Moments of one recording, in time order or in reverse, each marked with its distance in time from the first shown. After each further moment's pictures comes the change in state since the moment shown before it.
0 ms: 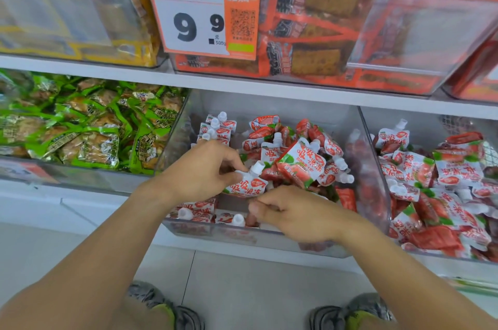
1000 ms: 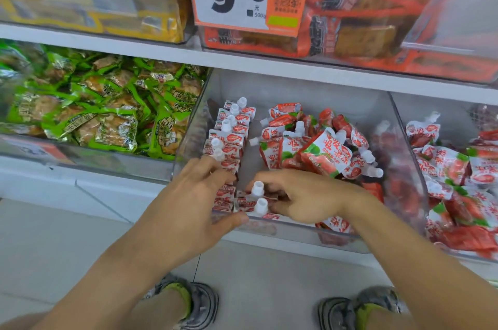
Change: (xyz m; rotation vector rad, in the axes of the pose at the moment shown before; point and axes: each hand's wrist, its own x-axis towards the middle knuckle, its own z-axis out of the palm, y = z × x) left_hand -0.087 -0.011 0.016 0.338 0.207 -0.007; right_hand 0.040 0.004 0.003 0.066 -0.130 -0.136
